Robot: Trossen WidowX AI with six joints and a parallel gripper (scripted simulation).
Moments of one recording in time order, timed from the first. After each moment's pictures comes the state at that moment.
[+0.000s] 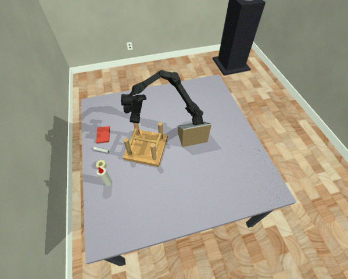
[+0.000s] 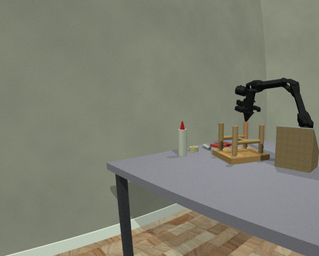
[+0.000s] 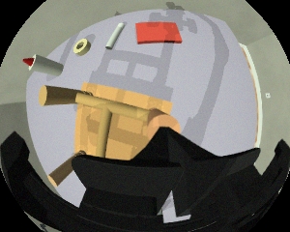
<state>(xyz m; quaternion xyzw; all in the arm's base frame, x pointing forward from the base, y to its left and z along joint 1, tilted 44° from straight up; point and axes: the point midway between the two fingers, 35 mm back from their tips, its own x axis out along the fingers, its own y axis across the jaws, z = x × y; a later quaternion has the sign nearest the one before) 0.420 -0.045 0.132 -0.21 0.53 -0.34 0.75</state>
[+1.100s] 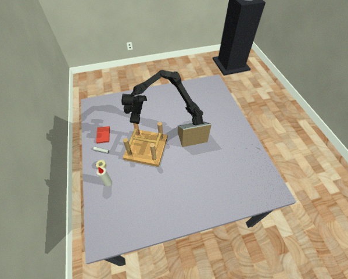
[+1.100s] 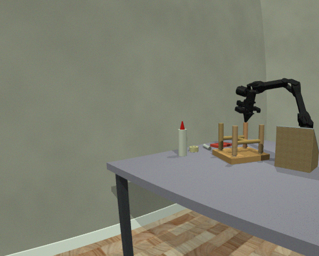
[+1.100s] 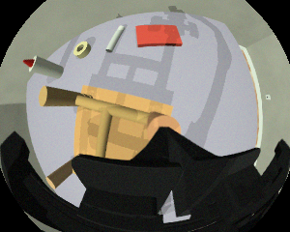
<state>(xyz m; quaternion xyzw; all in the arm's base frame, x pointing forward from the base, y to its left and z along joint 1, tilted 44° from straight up) 0.421 -0.049 0.130 -0.21 0.52 -0.34 0.76</state>
